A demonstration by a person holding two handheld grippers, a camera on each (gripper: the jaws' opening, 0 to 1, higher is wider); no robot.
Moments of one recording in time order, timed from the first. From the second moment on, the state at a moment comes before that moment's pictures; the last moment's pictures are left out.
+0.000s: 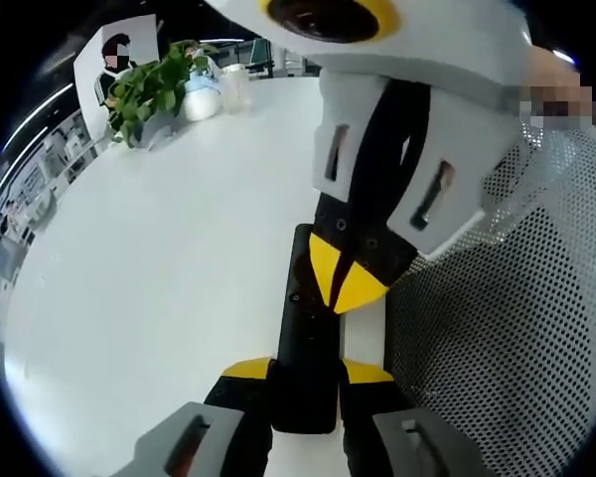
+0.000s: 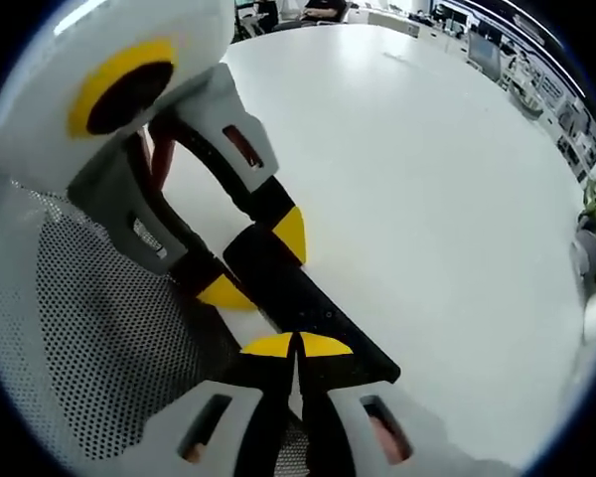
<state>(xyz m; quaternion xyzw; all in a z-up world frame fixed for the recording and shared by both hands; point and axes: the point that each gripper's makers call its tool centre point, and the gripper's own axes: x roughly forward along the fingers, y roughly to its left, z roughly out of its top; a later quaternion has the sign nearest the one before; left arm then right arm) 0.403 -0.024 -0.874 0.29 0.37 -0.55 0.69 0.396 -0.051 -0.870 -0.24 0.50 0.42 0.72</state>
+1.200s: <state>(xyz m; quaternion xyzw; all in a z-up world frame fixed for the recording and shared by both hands) 0.403 -0.025 -0.874 0.30 0.37 -0.55 0.68 0.397 -0.052 -0.869 -0.23 0.50 0.42 0.72</state>
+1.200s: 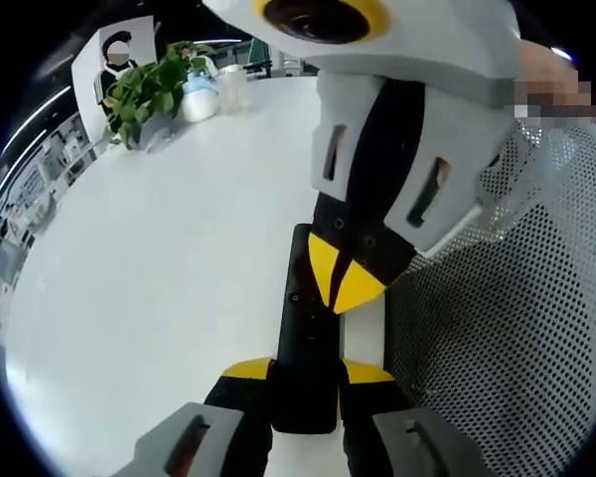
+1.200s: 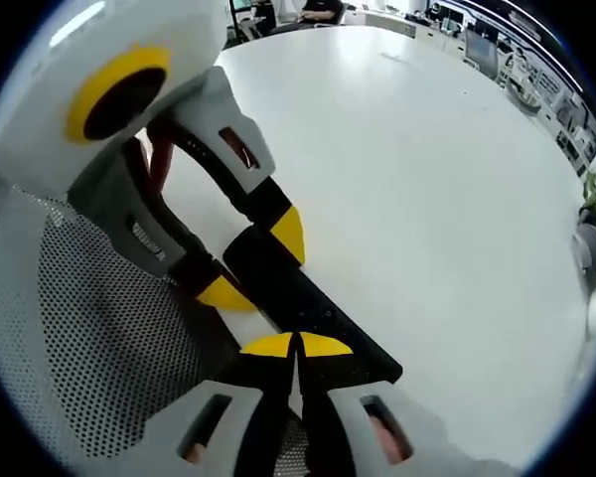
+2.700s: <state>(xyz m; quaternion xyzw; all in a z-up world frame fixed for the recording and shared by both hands) 0.392 -0.029 -0.874 0.31 0.35 -0.59 0.66 0.398 -0.038 -0.864 -0.23 0.47 0.45 0.72</state>
